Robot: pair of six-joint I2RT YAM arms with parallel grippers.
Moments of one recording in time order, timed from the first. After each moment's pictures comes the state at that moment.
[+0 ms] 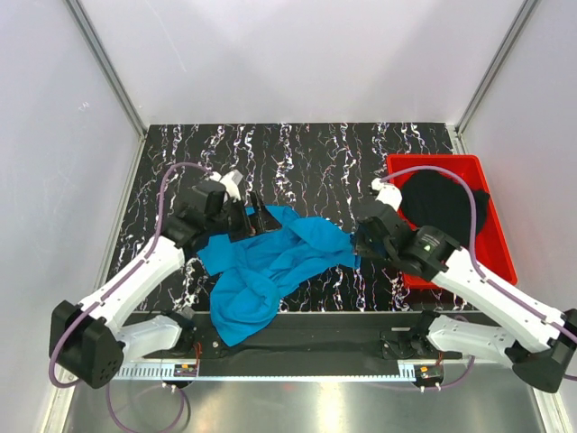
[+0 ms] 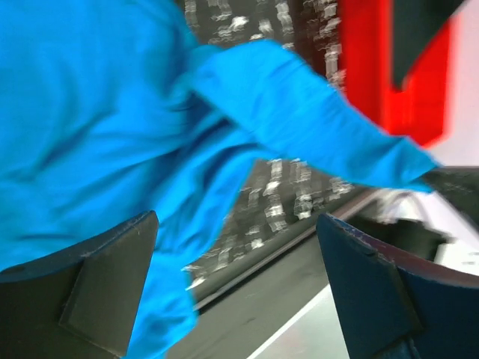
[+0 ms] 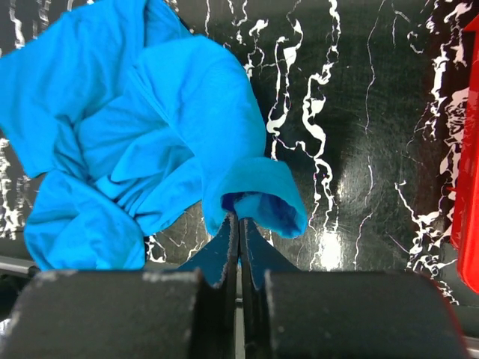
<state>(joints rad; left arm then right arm) -0.47 1.11 0.89 -0.45 0.35 -0.69 0.85 1.04 1.04 -0.83 0.38 0.79</state>
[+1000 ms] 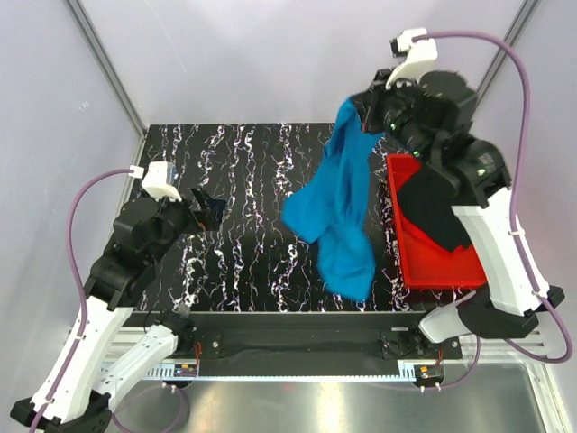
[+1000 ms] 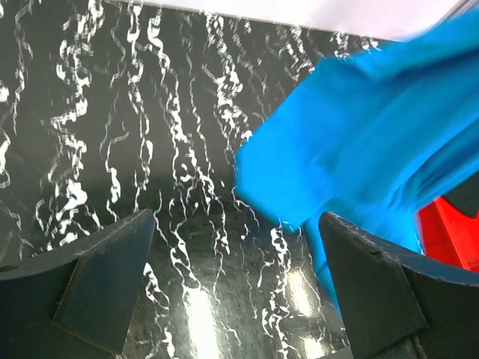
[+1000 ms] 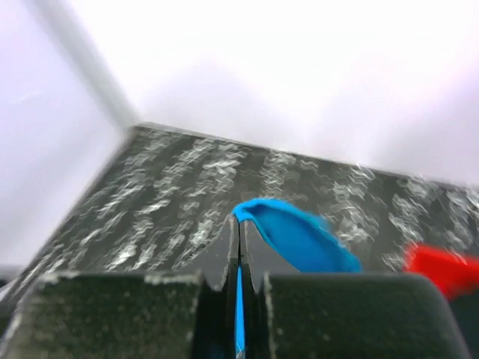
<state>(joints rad) -0.42 0.69 1.01 -0.60 -0.10 -0.38 0.63 1.43 2.07 -0.71 0.29 0.18</state>
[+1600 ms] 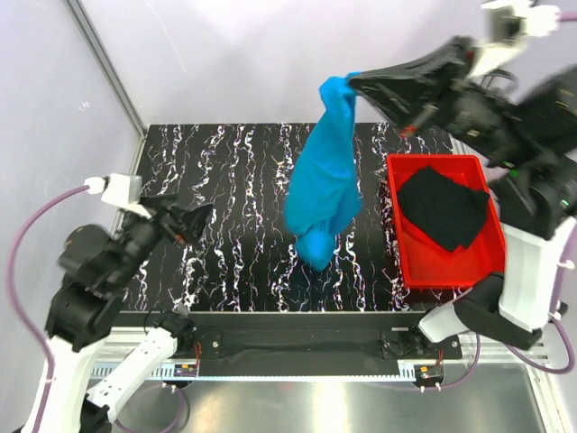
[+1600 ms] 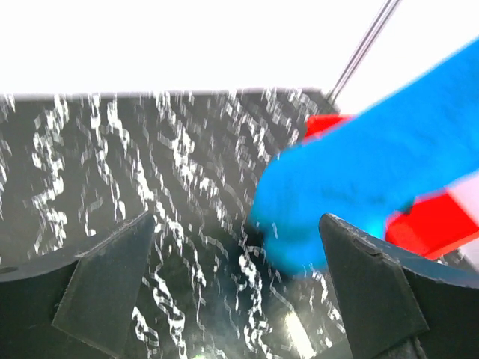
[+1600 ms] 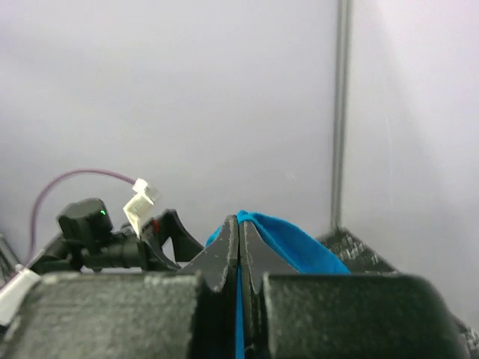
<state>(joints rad) -0.42 0.56 1.15 -0.63 0.04 -0.30 0.63 1.51 2.57 -0.68 -0.45 0.28</state>
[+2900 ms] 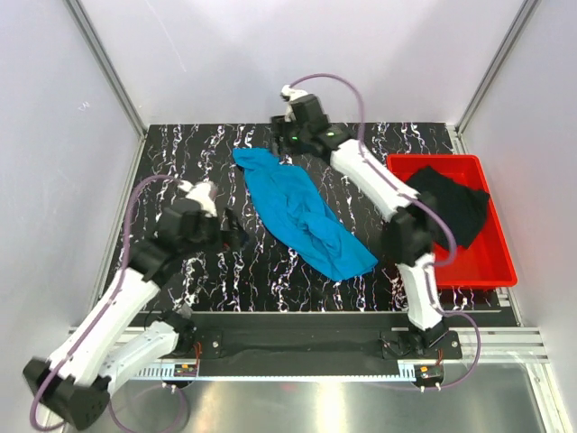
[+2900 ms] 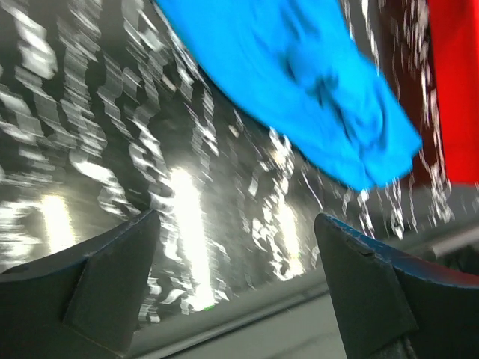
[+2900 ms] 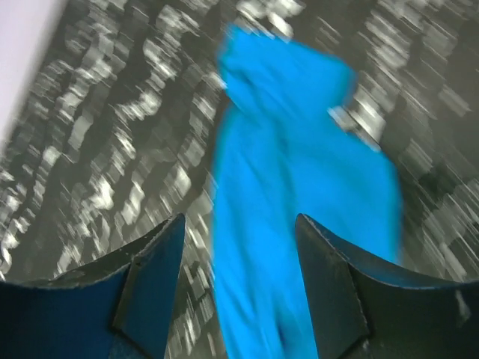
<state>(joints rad) -0.46 0.80 0.86 -0.70 0.05 -0.48 0.62 2.20 2.20 -0.56 -0.04 0.32</state>
